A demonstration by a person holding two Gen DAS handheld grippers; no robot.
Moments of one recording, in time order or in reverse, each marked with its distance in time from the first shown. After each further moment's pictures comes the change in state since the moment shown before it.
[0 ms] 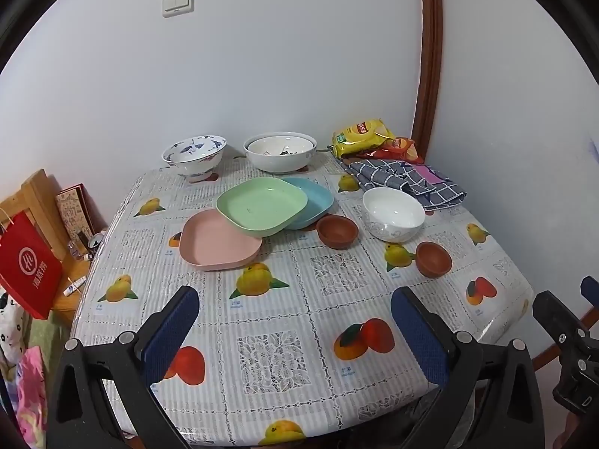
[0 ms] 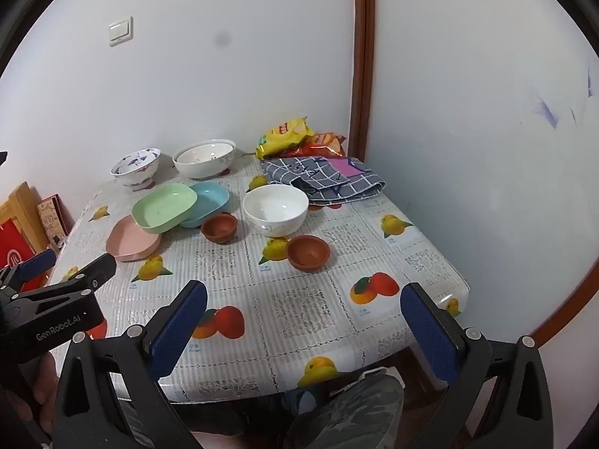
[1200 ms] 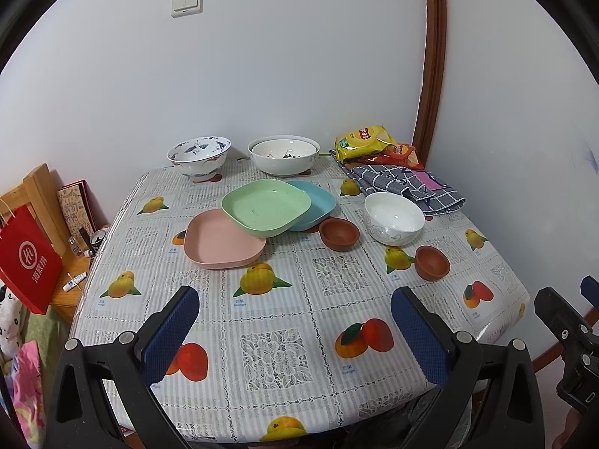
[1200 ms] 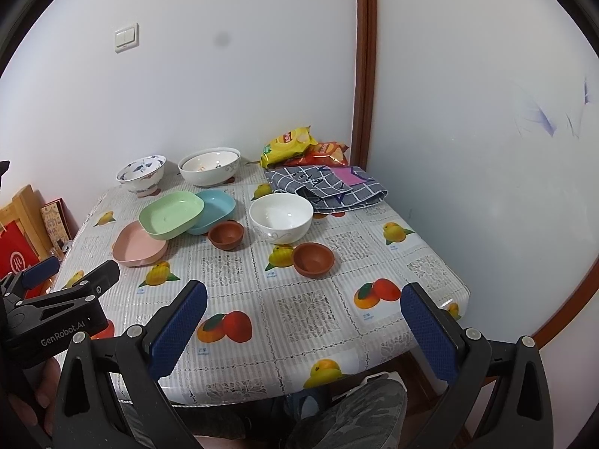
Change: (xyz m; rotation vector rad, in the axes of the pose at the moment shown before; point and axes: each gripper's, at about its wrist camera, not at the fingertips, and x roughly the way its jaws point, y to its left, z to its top) left arm -0.008 0.006 -0.006 -0.020 -0.015 -0.005; right arm -0.011 0.004 -0.001 -0.006 -0.036 0.005
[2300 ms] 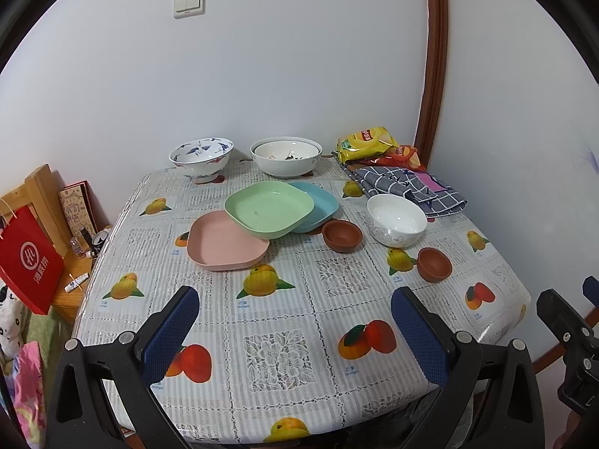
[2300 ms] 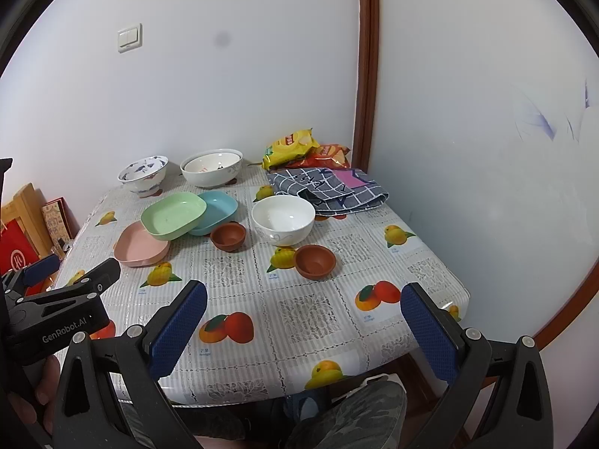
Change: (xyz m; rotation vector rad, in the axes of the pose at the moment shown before) left arm 0.000 0.002 0.004 0.001 0.000 0.006; right arm -0.002 0.003 0.000 -0.009 -0.007 0.000
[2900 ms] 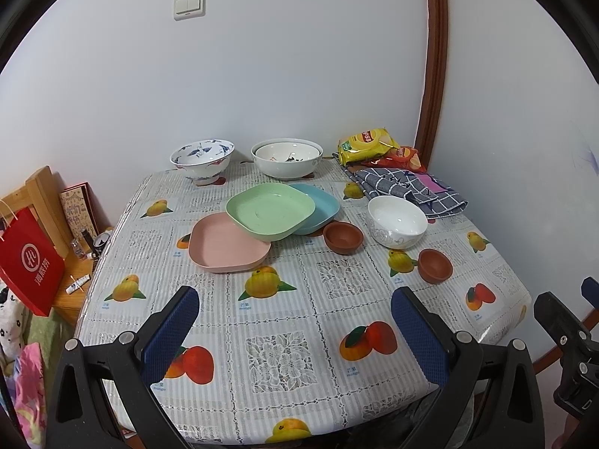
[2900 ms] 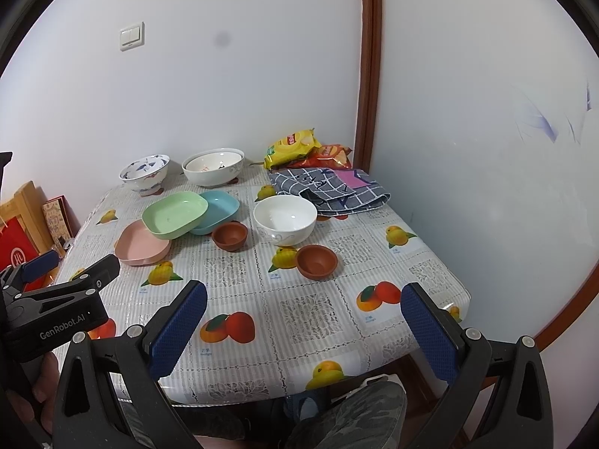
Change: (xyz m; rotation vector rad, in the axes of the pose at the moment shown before) left arm -0.003 0.001 0.000 -0.001 -0.007 0.003; right arm 0.000 0.001 0.000 -0.004 -0.001 0.004
